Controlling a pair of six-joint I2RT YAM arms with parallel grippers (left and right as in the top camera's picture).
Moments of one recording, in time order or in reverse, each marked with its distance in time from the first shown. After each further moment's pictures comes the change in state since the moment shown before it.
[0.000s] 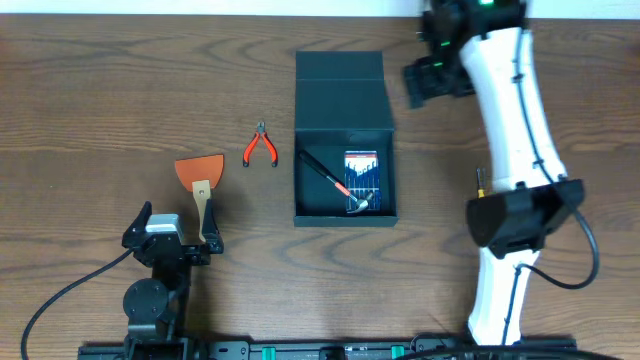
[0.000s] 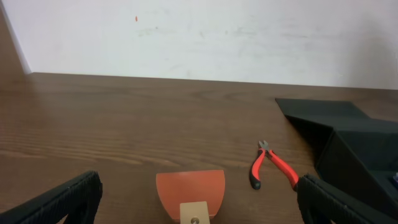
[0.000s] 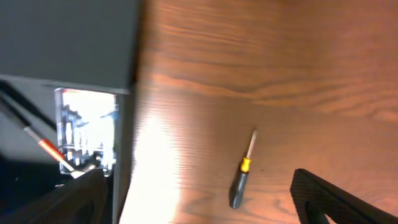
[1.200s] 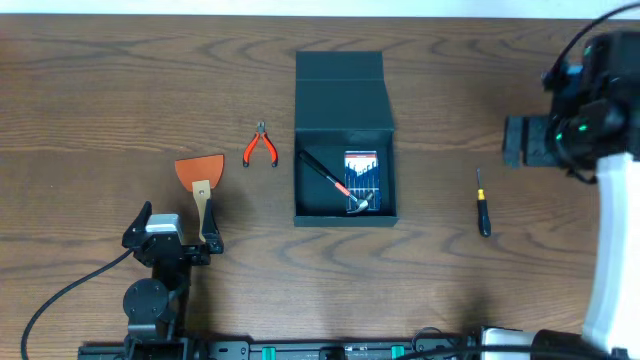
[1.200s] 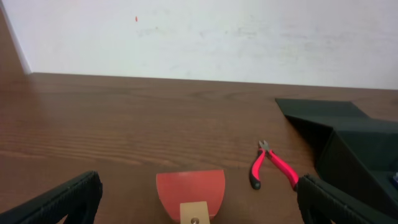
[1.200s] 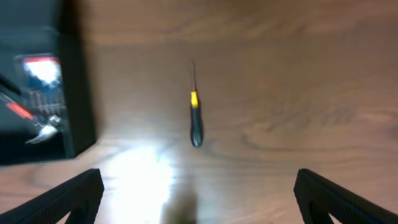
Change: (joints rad) left arm 0.000 0.000 0.000 0.000 0.000 0.000; right arm -0.321 -0.707 -0.775 0.224 -0.063 -0.079
